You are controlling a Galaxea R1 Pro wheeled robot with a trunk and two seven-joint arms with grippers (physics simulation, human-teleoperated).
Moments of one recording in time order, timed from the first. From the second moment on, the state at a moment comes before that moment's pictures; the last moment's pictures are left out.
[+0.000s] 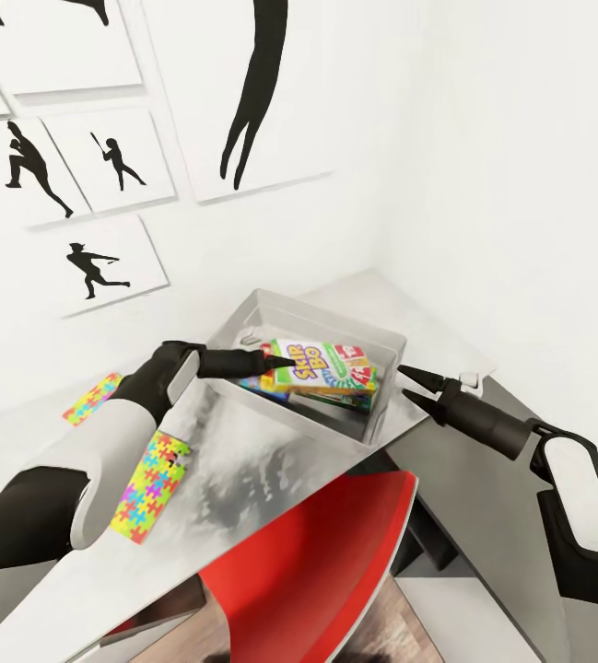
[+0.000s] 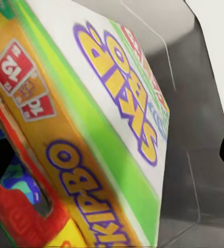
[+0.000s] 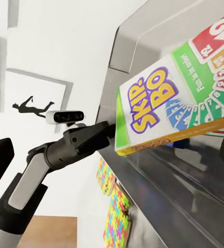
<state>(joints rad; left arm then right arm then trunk) -1.24 -0.01 -0.13 -0.48 0.21 0.69 -0.85 -0.54 -0.16 -0.22 -1.56 -1.20 1.04 0.21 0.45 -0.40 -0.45</state>
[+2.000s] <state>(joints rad) -1.22 0.44 -0.06 -0.64 0.23 0.83 -1.52 -0.52 -0.17 -0.22 -1.57 -1.21 1.04 0.24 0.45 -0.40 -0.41</state>
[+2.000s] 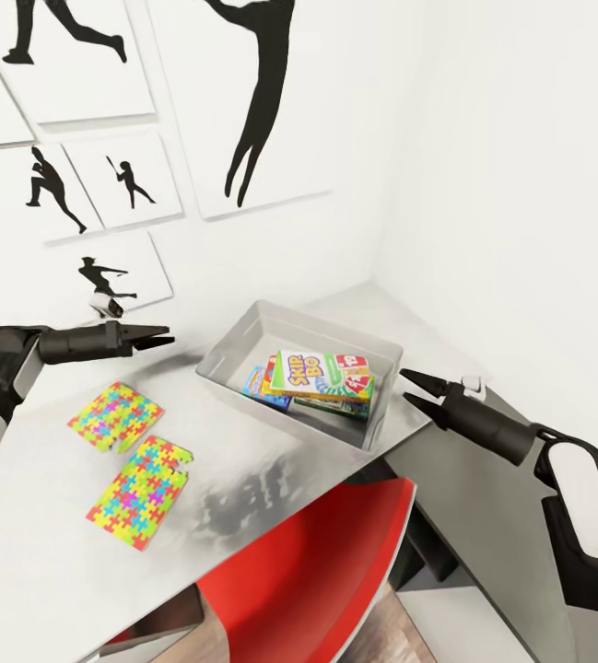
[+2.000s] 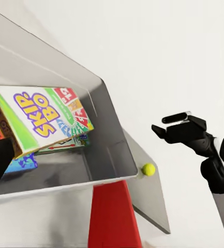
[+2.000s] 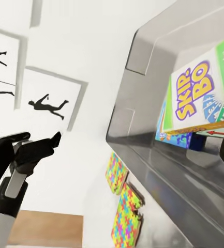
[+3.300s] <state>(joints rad) -0.81 0.63 -0.02 -0.63 0.41 0.75 -1.57 -0.18 -0.17 -0.37 -1.58 -1.15 0.96 0.64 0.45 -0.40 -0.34</state>
